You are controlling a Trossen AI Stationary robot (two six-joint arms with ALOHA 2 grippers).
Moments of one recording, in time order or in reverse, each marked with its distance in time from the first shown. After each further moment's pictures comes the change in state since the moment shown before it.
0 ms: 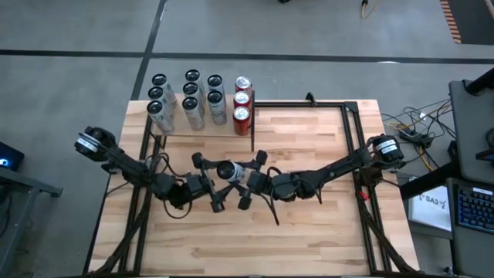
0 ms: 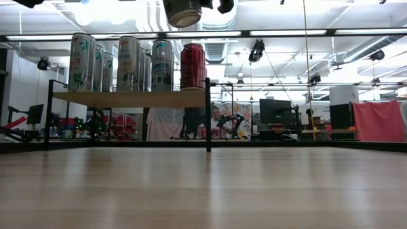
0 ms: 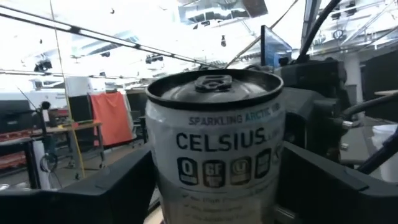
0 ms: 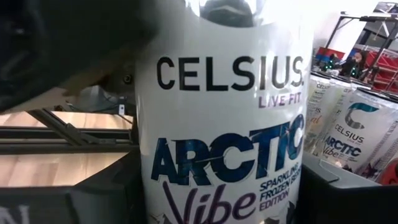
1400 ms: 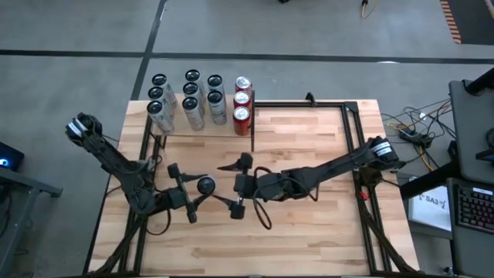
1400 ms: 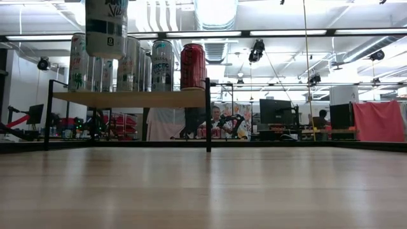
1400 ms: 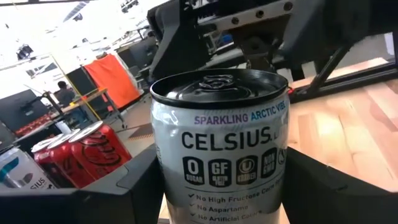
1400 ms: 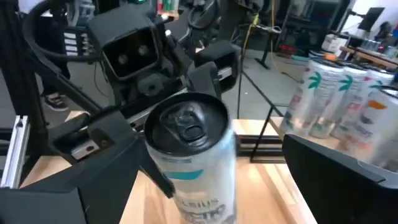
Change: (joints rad) left arm -0.285 -0.314 -0.111 -0.692 -0.349 -0.084; right arm 0.012 0.056 0.332 -0.406 -0.190 0.140
